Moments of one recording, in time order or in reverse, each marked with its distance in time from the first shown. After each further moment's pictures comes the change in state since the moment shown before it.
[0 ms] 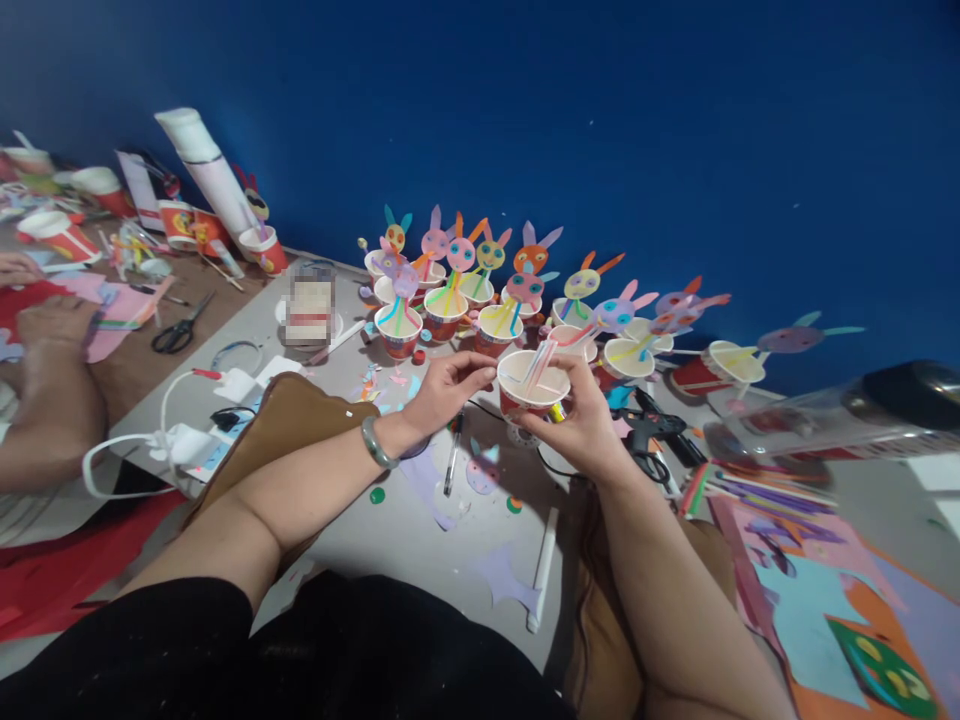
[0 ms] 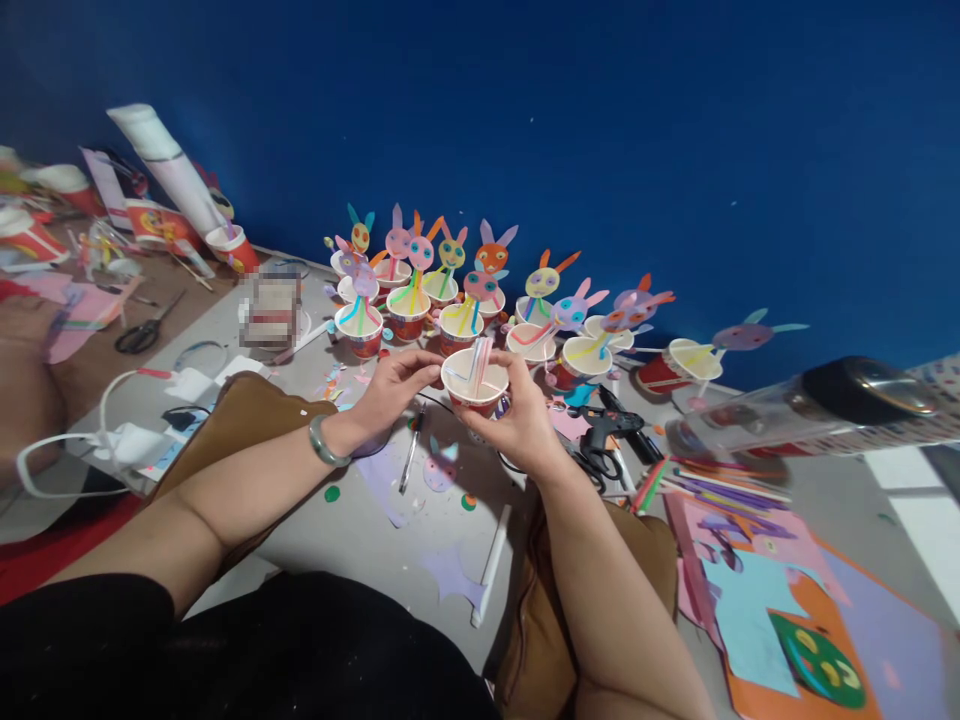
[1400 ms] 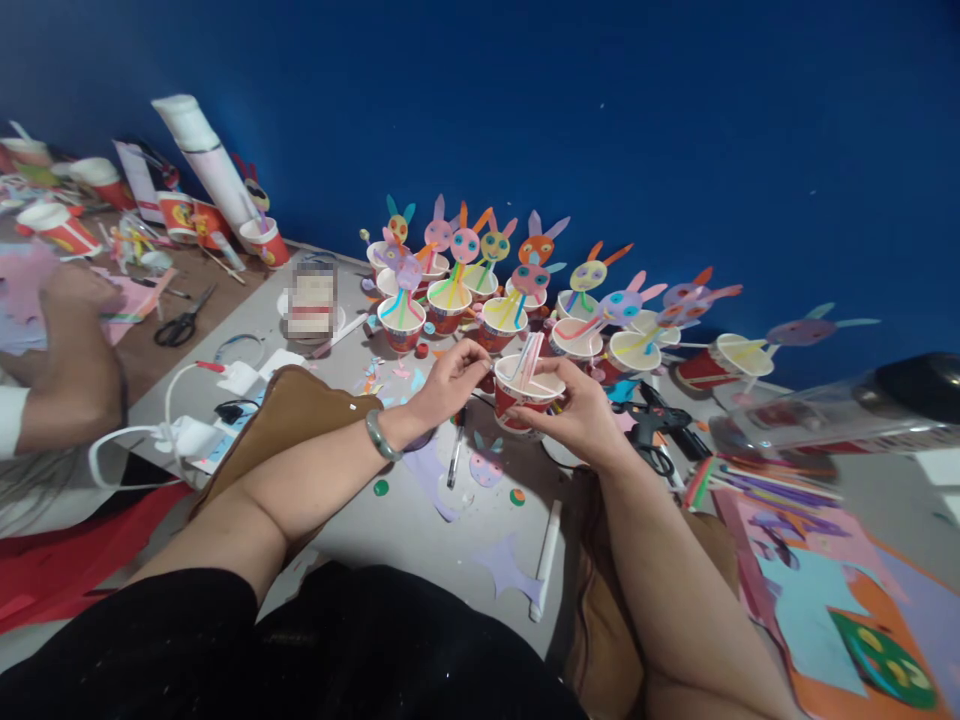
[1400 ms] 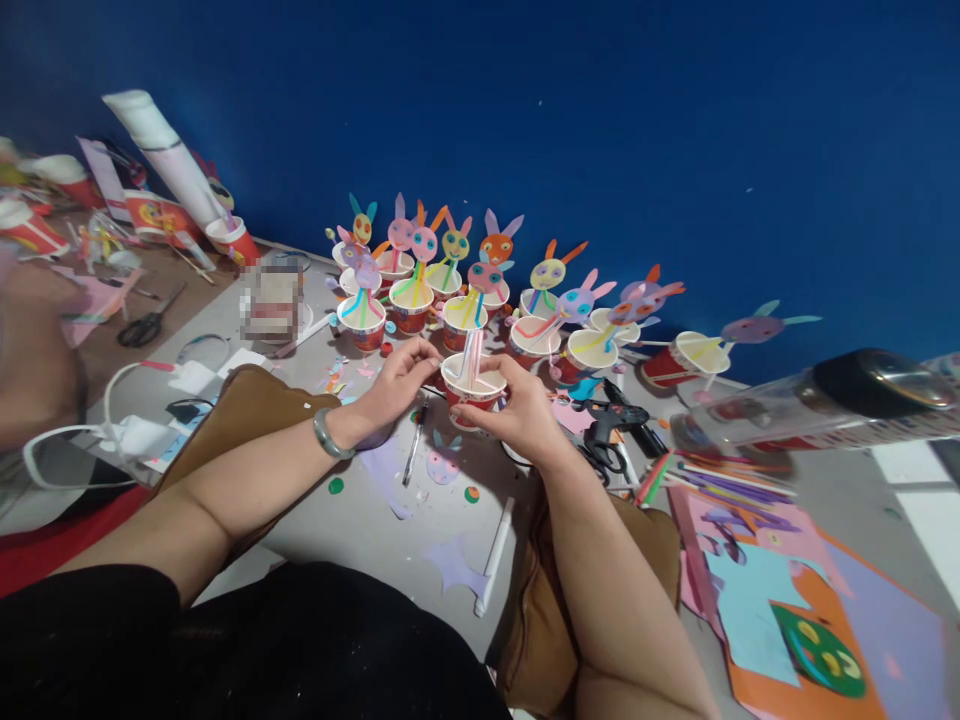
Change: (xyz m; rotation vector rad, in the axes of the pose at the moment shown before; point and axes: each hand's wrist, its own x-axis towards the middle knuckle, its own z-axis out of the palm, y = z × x) left_hand 0.003 -0.007 -0.002 0.191 0.028 0.055; right_hand 0.003 0.004 -0.001 -0.004 -0.122 0.068
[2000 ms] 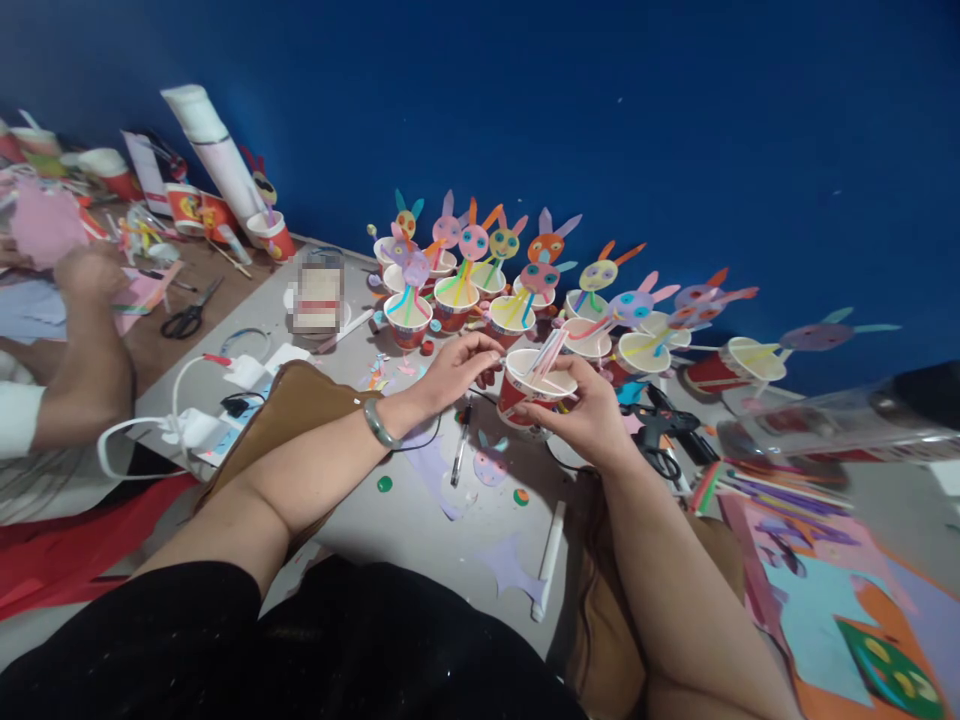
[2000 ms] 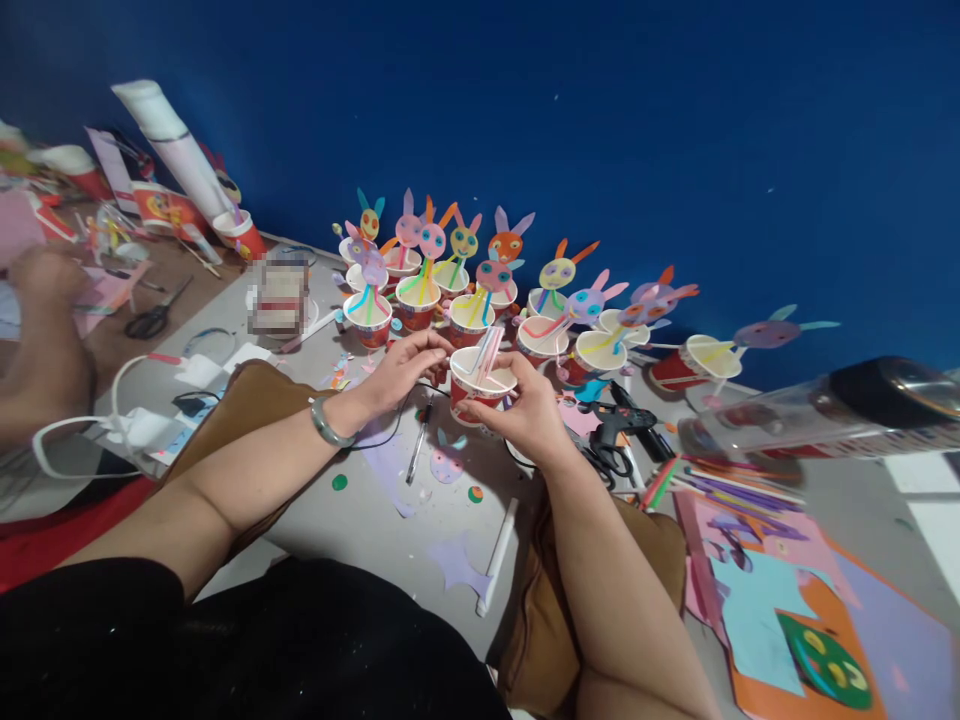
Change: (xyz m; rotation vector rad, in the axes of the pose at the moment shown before) left_hand 0.011 0.012 -0.009 -0.109 -0.117 -0.174; right_hand 0.001 -0.004 0.003 0.062 0.036 0.028
